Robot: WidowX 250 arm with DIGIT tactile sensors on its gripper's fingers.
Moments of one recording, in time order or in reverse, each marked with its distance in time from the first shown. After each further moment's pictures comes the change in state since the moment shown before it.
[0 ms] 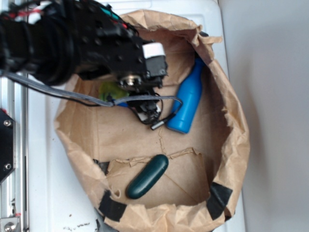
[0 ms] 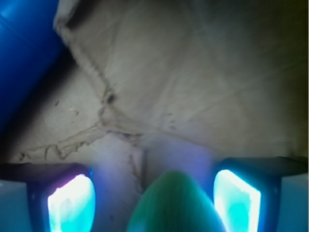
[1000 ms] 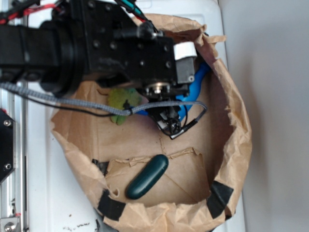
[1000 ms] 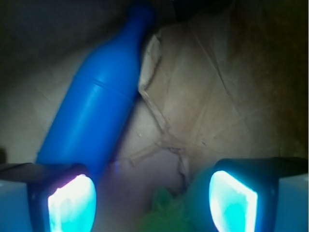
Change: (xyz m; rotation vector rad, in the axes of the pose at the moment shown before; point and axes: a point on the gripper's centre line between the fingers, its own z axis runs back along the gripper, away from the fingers) arm 0.009 -0.014 0.039 -0.011 0.048 0.035
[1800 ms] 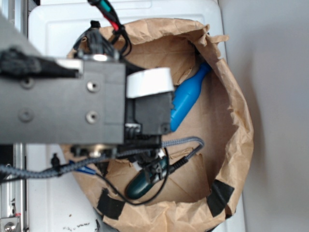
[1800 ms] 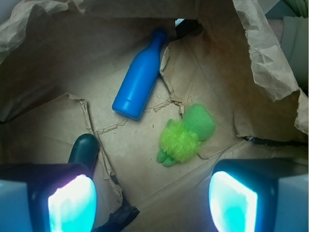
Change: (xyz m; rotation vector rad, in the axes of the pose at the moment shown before) arm -0.041 -0.025 0.098 -0.013 -0.037 -0.002
